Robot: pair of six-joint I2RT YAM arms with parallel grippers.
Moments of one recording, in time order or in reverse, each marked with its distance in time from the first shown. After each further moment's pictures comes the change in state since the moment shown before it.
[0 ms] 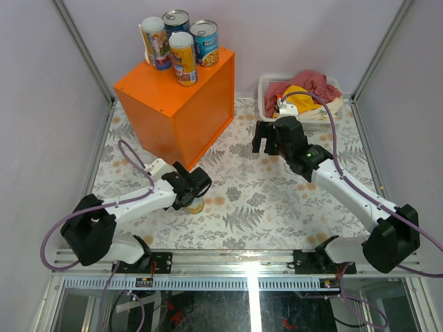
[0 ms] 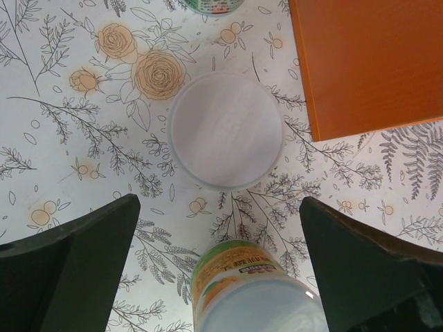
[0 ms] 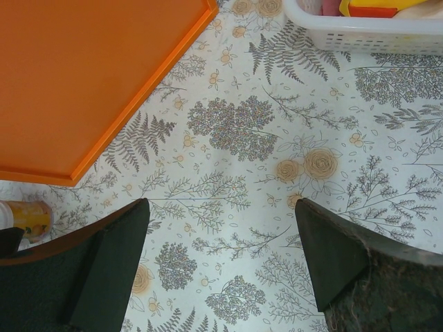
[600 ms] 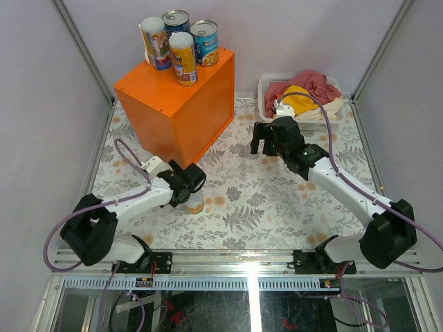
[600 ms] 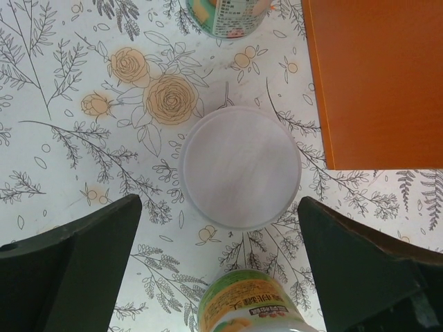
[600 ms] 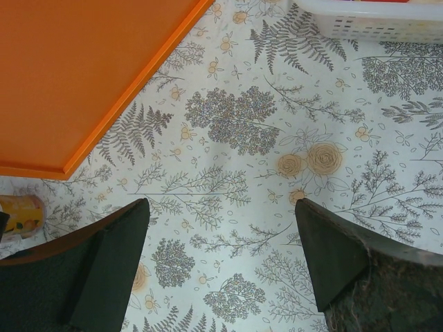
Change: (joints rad) left arm 0.085 0.000 -0.032 0.077 -0.001 0.090; right arm 0.000 0.034 0.001 0.000 -0.016 -0.001
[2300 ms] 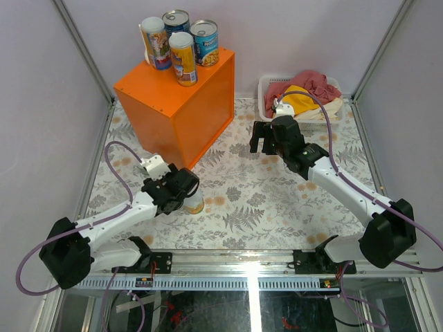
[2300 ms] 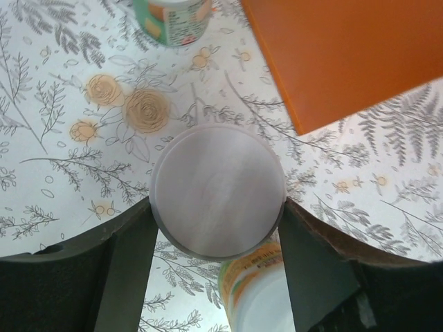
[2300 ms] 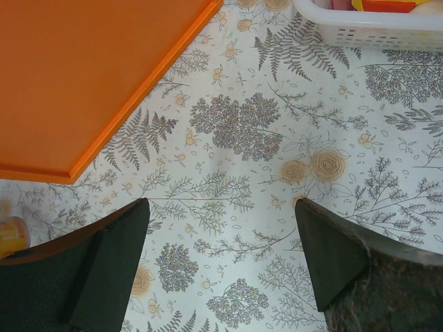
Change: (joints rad) left arm -0.034 -0.229 -0.110 0.150 0.028 0.314; right arm 0.000 0.007 0.007 0.016 -0.003 -0.002
